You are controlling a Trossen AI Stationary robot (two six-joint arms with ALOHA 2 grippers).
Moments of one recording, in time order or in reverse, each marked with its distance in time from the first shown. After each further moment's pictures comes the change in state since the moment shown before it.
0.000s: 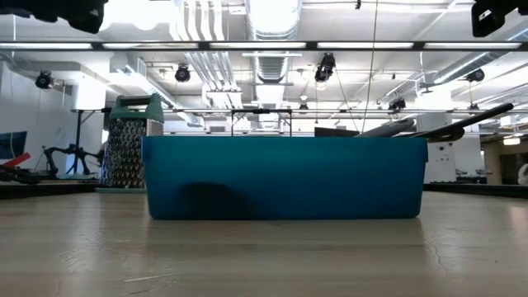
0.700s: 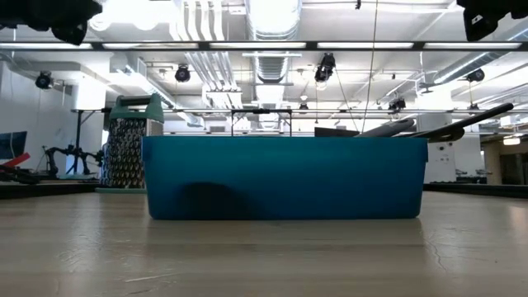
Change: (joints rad) left arm 0.001 -0.200 -0.016 -0.129 -0.141 -0.073; right arm 0.000 0.068 -0.006 -0.002 0.002 0.002
